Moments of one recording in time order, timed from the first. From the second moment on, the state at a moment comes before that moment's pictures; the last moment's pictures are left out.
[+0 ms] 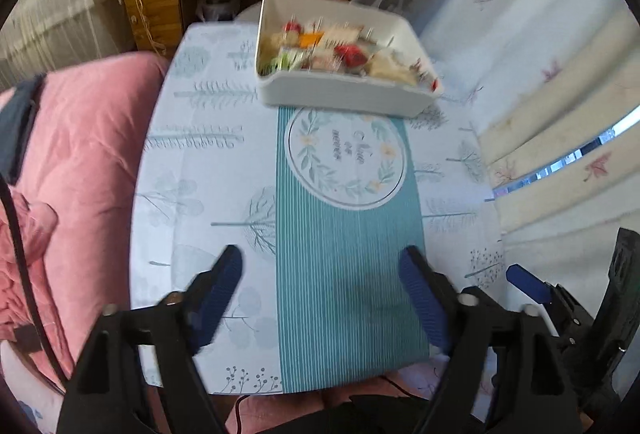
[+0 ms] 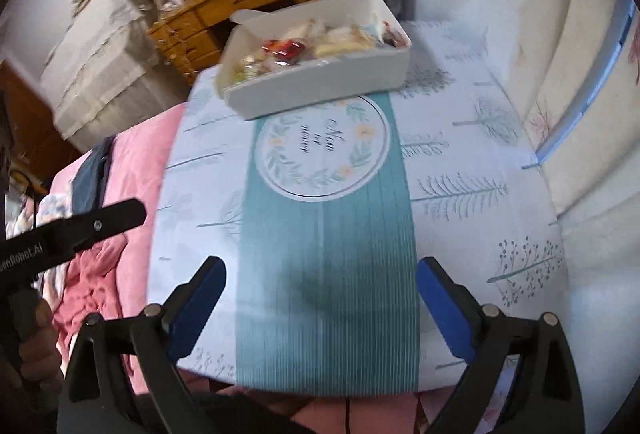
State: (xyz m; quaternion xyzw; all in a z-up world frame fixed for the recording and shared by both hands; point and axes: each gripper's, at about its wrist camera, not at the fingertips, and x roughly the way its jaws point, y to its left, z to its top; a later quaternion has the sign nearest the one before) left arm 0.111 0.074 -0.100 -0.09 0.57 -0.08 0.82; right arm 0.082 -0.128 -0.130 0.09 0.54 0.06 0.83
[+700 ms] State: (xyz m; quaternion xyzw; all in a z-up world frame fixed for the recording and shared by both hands) left arm 0.053 0.003 -0.011 -0.03 0.46 -0.06 0.88; right arm 0.032 -0.149 -0.020 0.04 0.46 0.10 0.88
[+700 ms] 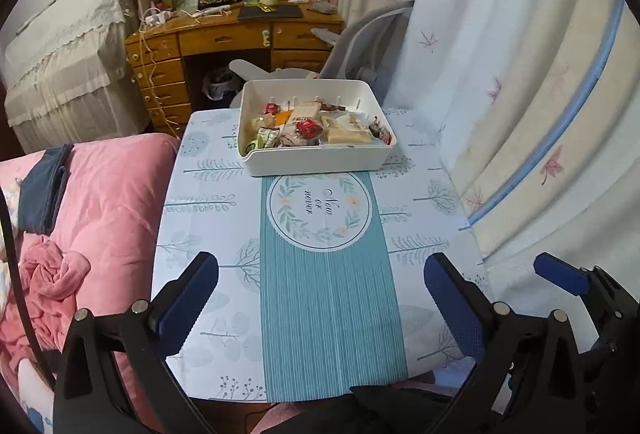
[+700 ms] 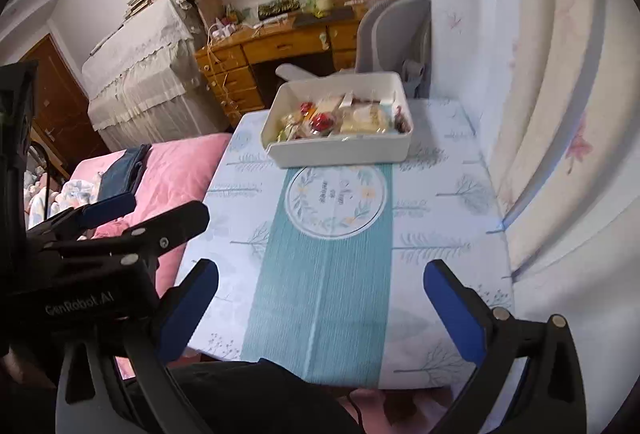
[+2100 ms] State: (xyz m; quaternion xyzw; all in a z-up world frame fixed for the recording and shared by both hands) left arm 0.039 -0.008 -0.015 0.00 0.46 -0.02 0.89; right arm 0.028 -0.162 -0.034 0.05 0.48 0.09 0.87
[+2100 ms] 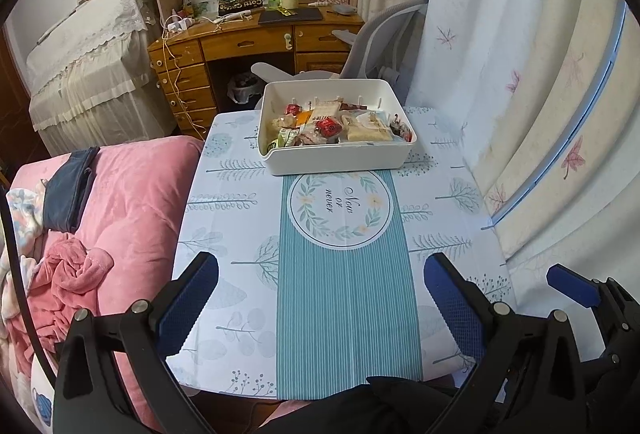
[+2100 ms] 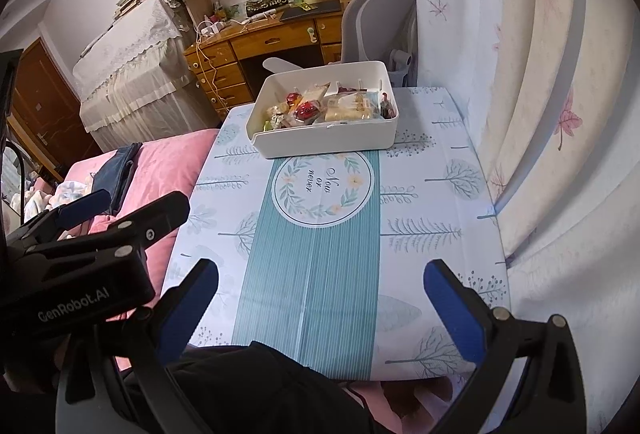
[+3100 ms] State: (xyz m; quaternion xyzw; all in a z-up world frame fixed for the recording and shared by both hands) left arm 0.042 -0.010 -0.015 0.00 0.46 -0.02 0.89; right arm 0.029 -0.163 -0.044 0.05 0.49 0.08 0.86
